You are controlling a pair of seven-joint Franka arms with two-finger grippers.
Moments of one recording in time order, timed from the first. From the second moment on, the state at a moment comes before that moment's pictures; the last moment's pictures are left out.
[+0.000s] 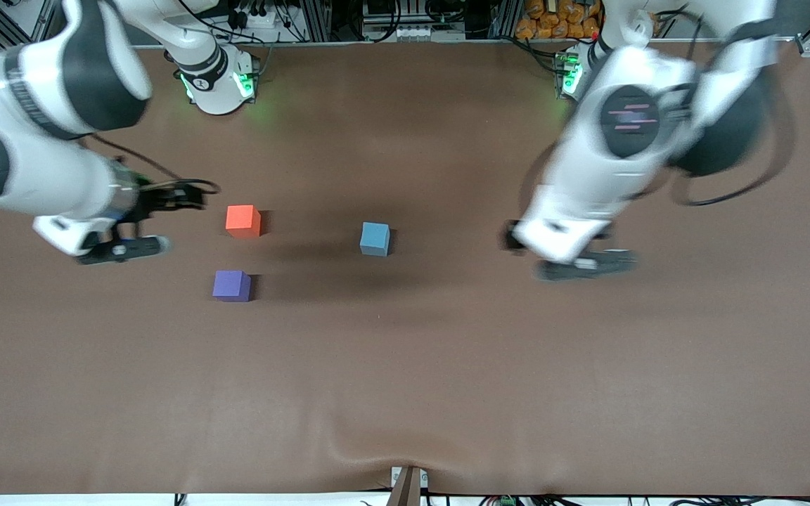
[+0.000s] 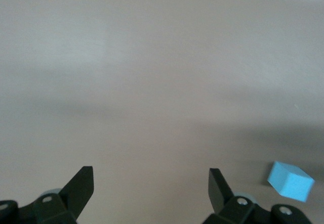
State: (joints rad) left arm -0.35 0.37 -0.08 -1.30 0.06 1.63 -0.57; right arm 0.22 0.21 0.05 -1.56 0.09 1.49 0.16
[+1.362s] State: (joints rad) left arm 0.01 -0.02 -0.11 -1.56 0.02 1.55 -0.24; right arm 0.66 0.59 0.08 -1.75 0.09 2.26 0.78
